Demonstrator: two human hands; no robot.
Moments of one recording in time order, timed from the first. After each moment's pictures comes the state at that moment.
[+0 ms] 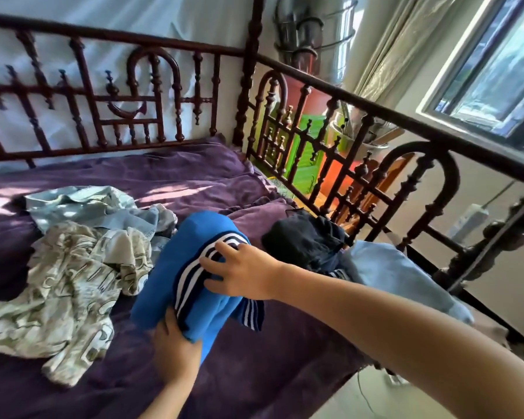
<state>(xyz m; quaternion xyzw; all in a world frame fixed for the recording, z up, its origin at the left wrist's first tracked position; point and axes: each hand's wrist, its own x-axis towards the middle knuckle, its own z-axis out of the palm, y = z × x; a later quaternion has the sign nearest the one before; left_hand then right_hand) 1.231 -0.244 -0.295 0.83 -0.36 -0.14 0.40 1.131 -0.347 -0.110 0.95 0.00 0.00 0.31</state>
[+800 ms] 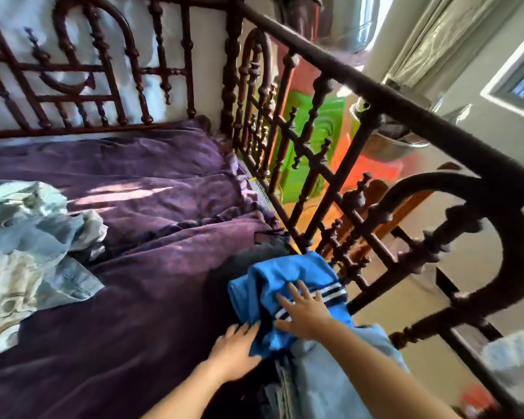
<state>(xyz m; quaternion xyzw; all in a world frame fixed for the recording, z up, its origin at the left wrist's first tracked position) 1.019 -0.578 -0.311 0.68 -0.64 -0.35 -0.04 0.876 -0.691 -0.260 0.87 -0.41 -0.27 -0.09</state>
